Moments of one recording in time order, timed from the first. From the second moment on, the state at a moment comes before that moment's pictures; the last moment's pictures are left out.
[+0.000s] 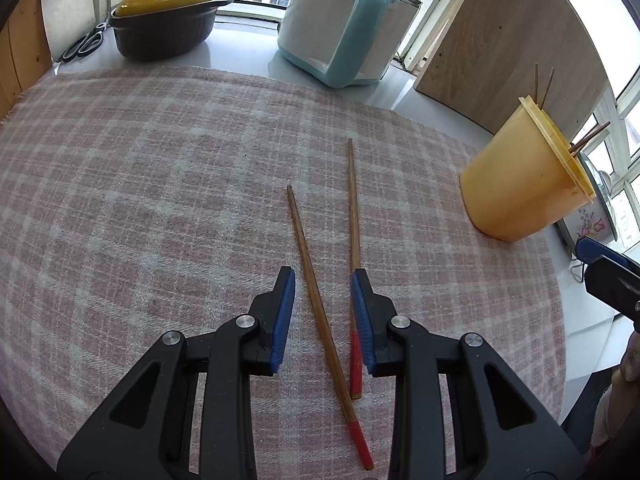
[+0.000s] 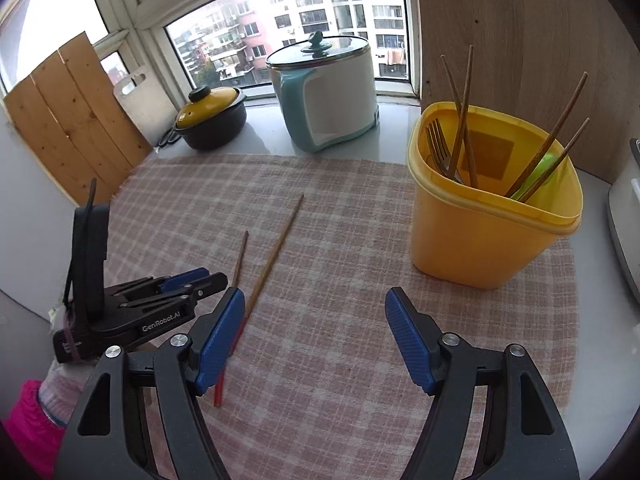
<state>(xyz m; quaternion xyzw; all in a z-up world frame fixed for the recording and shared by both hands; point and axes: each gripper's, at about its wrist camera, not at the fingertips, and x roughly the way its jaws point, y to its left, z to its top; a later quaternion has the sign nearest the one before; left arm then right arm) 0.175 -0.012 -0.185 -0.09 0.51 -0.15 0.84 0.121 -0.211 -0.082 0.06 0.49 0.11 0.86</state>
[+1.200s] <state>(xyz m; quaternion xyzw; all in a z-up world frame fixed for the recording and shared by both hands) 0.194 -0.002 -0.209 -0.06 0.51 -0.11 0.85 0.241 -0.146 -0.180 0.07 0.61 0.10 0.78</state>
